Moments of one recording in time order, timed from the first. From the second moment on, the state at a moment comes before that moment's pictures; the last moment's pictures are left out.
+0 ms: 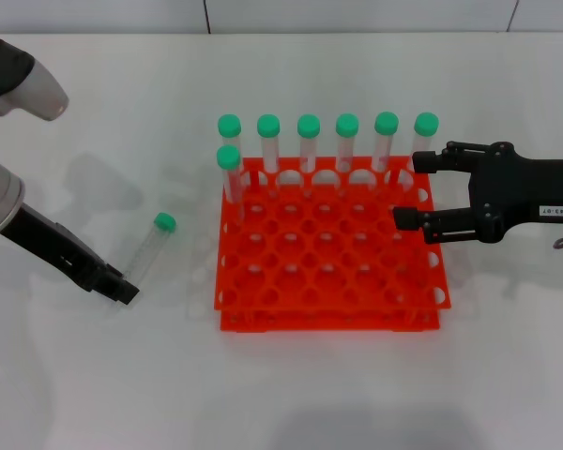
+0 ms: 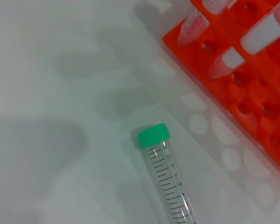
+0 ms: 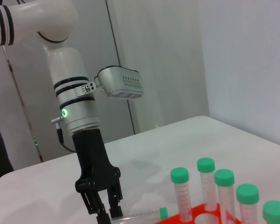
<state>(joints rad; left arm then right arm) -0.78 -1.99 0.84 0.71 2.73 1.59 -2.08 0.39 2.02 -1.18 -0.97 -1.65 -1.45 1.54</state>
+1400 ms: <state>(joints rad) -0.79 -1.99 0.85 0.68 2.73 1.57 -2.08 0.39 2.02 -1.18 -0.97 -1.64 -1.45 1.54</state>
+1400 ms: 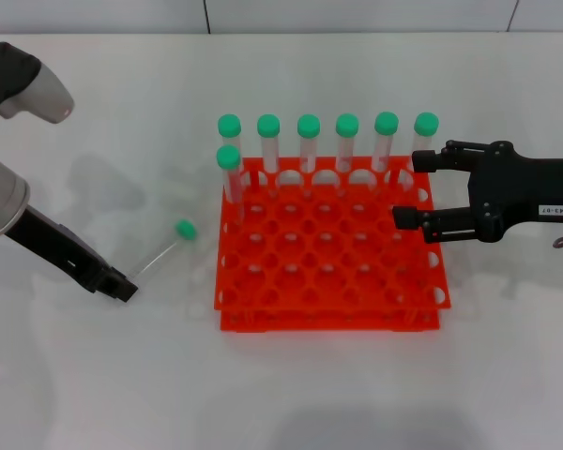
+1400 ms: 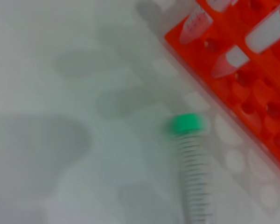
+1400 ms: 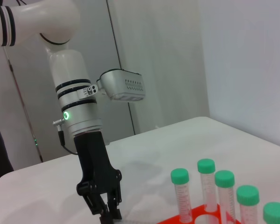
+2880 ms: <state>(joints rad) -0.74 -1.99 0.85 0.71 2.68 1.60 -2.06 0.39 2.02 -1.18 -0.97 -1.62 -1.44 1.52</state>
